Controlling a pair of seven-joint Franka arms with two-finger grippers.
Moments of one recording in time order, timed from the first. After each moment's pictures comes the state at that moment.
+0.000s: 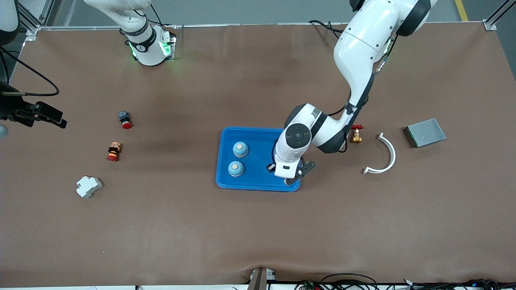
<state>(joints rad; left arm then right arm) -0.56 0.83 -0.11 -1.43 -0.04 2.28 -1.24 -0.10 0.04 0.04 -1.60 0.03 1.65 0.01</state>
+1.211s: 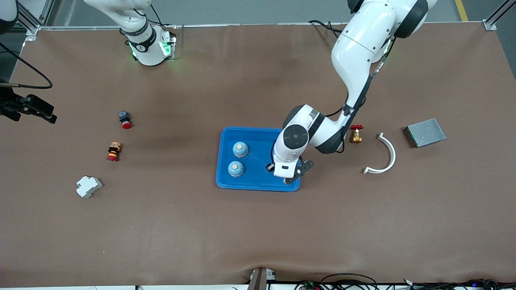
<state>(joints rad) -0.56 0.85 -0.11 -1.43 -0.04 2.28 -1.27 -0.10 0.00 0.04 -1.60 -0.04 1.64 0.01</state>
